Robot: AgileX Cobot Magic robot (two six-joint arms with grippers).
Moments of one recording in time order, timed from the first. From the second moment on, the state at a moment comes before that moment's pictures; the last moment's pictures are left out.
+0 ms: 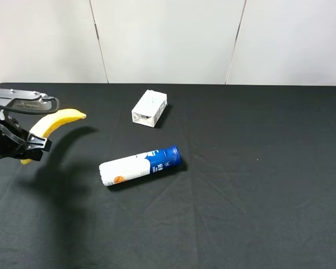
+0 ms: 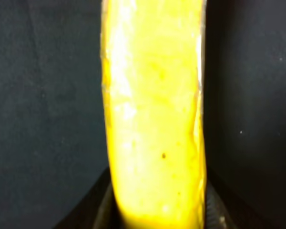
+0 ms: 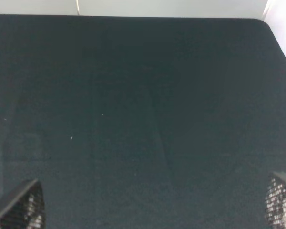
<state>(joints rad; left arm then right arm) -0.06 1.58 -0.58 -0.08 0.19 0.10 0.08 -0.01 -0.49 -0.12 1.03 0.09</state>
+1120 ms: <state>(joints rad) -0.06 1.67 -0.60 -0.08 0.07 0.11 0.08 -0.01 -0.49 -0.12 1.03 0.09</state>
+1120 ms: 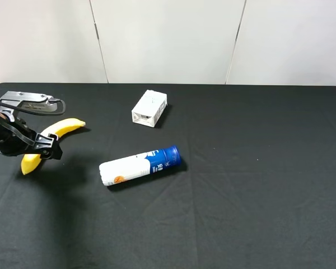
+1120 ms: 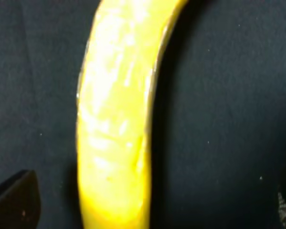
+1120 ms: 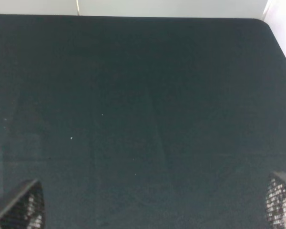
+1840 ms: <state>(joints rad) -0.06 1.38 -0.88 -0.05 0.73 0.11 0.08 -0.01 -0.49 -0.12 1.03 0.09</state>
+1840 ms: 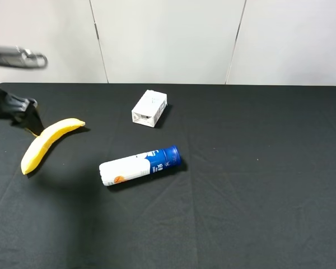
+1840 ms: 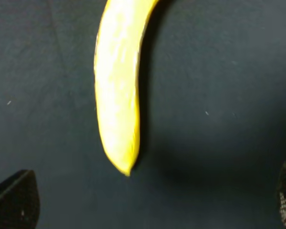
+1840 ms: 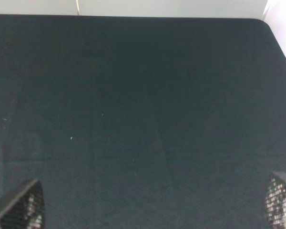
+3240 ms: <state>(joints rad) -0.06 -0.01 -0.66 -0.05 1.17 -0.02 0.08 -0.01 -0.49 -0.12 1.03 0.09</state>
